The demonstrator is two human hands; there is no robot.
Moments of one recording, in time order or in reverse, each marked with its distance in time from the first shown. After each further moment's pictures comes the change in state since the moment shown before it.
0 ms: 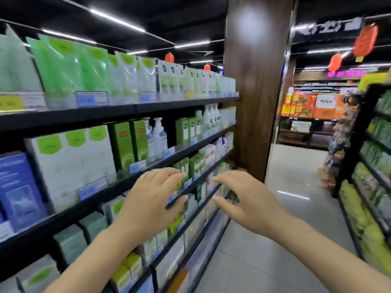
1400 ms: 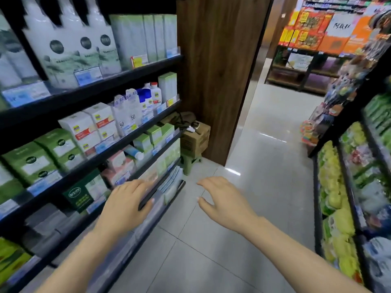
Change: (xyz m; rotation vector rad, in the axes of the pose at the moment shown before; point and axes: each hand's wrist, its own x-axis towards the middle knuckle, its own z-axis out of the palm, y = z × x) left_hand 0.315 0.030 0.651 -0.064 -0.511 -0.288; right_hand 0.084 0.694 0.171 0.107 -0.409 0.258
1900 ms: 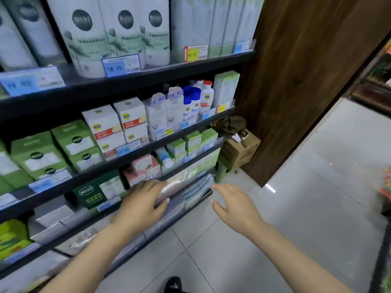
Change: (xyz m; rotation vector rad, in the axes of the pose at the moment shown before) left_hand 0.109 -0.060 0.063 -0.055 -0.040 -0.423; right_hand 0.209 0.100 0.074 0.025 -0.191 -0.172
